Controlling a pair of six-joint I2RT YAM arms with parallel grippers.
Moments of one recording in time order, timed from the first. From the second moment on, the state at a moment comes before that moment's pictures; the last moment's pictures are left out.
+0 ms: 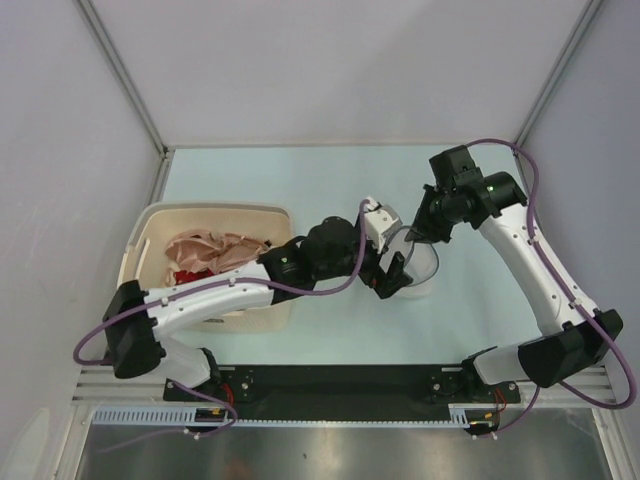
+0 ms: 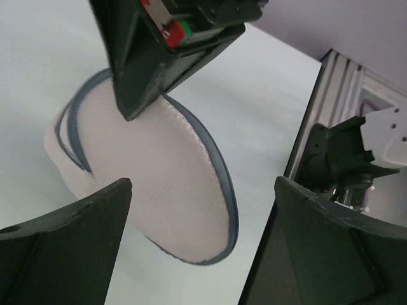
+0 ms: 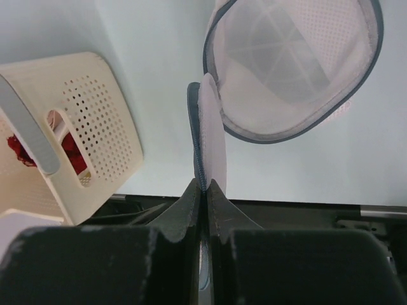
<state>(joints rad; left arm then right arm) -1.09 1.41 1.17 -0.03 0.10 -0.22 0.41 1.39 1.57 -1.22 -0.08 0.76</state>
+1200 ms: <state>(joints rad) -0.93 1.45 1.17 -0.07 0.32 -0.27 0.01 1.23 0.87 -0.70 -0.22 0.59</state>
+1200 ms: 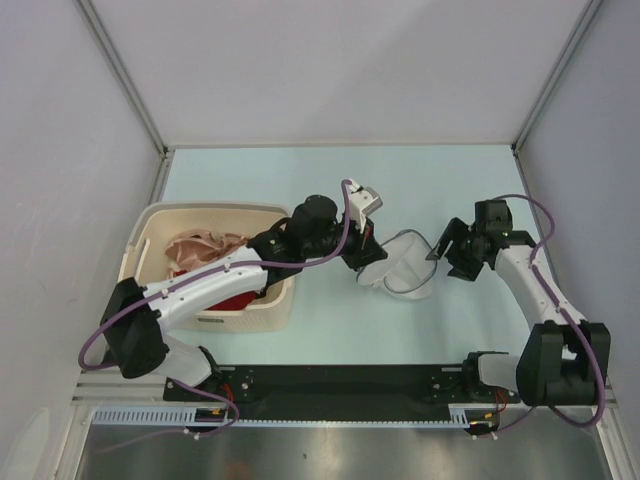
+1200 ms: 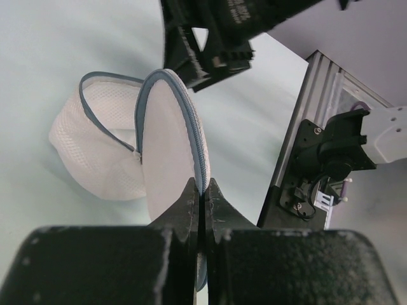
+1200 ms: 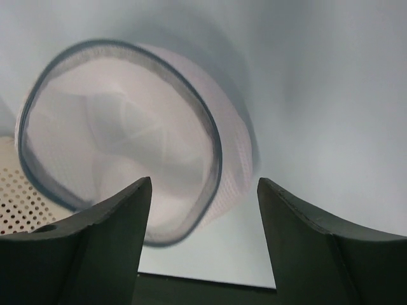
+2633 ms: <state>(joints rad) -0.59 1.67 1.54 -0.46 0.31 -0.57 0.08 1.07 0.73 -0.89 -0.04 0.83</state>
